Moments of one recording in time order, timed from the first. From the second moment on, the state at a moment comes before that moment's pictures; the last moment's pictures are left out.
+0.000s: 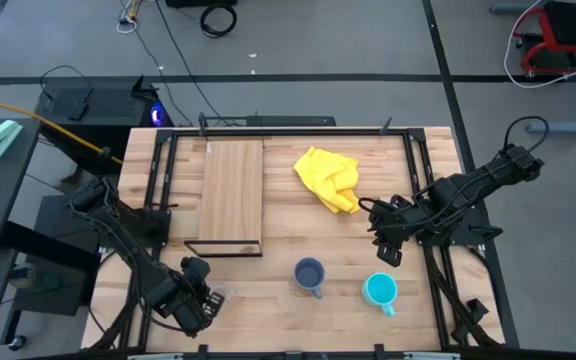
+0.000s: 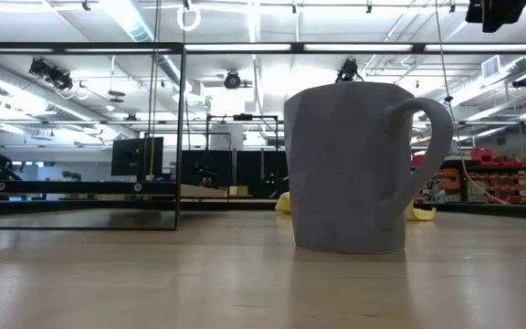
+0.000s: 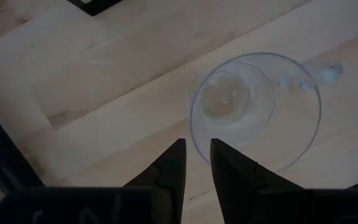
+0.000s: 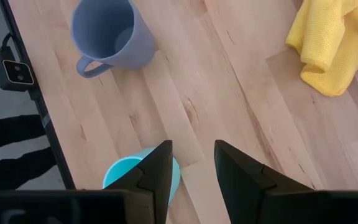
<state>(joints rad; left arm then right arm) -0.86 1.62 1.20 -1.09 -0.15 -1.97 0.46 1.19 1.22 -1.22 0.12 0.89</state>
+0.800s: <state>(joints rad) -0.81 1.62 1.11 -0.94 -0.09 -1.93 0.46 1.18 1.22 -1.22 0.12 0.89</state>
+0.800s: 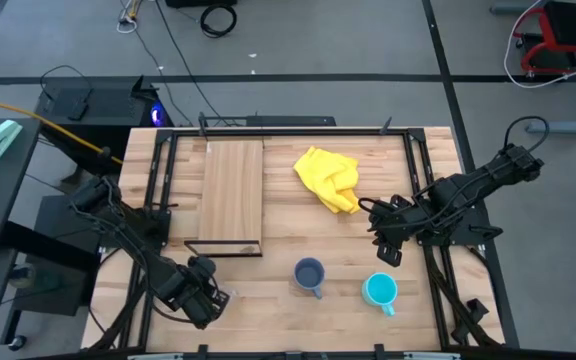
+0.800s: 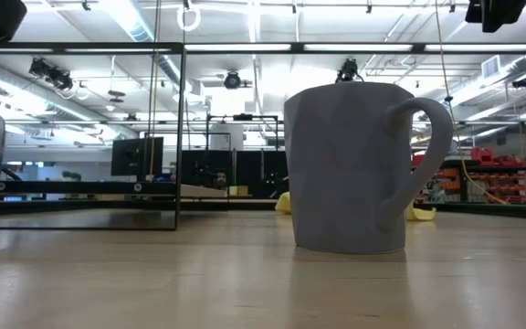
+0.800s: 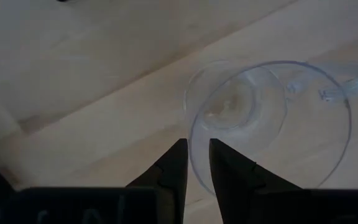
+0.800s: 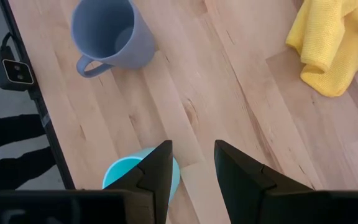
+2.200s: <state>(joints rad) -0.37 1.54 1.99 -1.57 -0.31 -1.17 0.46 1.17 1.22 -1.22 0.13 0.90</state>
